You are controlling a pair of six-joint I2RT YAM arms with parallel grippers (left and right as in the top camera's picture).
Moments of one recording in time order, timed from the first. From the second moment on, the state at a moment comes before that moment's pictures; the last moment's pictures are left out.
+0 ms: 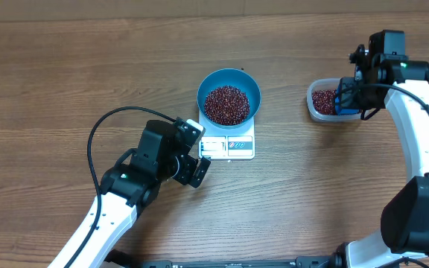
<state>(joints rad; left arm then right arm) -0.43 1.15 0.74 -0.48 0.15 0.08 -0.10 1.74 1.48 -0.99 -0.01 -0.04</state>
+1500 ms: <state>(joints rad) -0.43 1.15 0.74 -0.48 0.15 0.08 -0.06 1.81 1.43 -1.00 -0.20 -0.08</state>
